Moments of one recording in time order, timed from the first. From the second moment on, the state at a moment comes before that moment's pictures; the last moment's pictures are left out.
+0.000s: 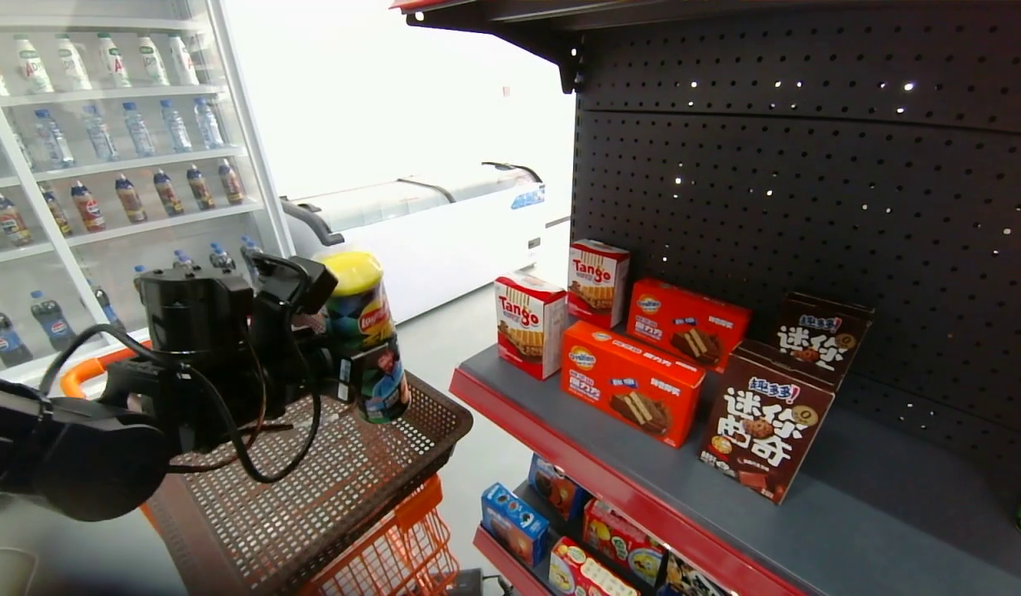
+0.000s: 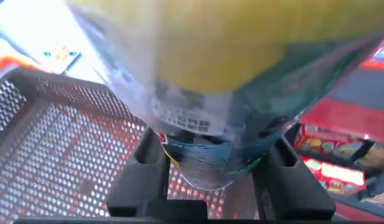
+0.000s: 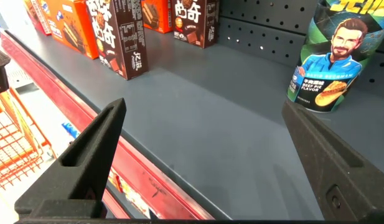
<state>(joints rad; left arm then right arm) -0.19 1.77 -0.74 -0.73 -0.12 0.13 0.00 0.00 0.00 0.00 -0.01 0.00</state>
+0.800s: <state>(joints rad) -0.29 1.60 -0.82 -0.50 -0.19 0.14 0.00 0.00 0.00 0.00 -0.01 0.00</state>
